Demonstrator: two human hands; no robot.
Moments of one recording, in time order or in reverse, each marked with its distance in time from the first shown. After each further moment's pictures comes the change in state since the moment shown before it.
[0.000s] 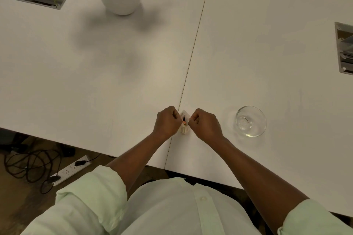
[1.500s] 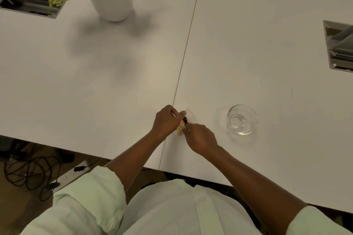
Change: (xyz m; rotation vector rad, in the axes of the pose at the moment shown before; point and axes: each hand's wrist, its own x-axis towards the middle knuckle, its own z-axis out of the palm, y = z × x) left_hand -0.009 0.029 0.009 -0.103 -0.066 -0.091; right_hand -0.033 0.010 -0.001 -0.247 -0.186 -0.058
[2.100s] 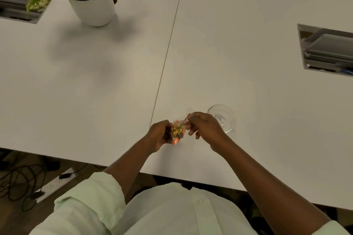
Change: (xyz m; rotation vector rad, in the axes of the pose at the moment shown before) left_hand -0.012 -0.001 0.053 -0.618 -0.255 -0.409; right_hand -0.027 0.061 -0.078 0.944 0.009 0.076
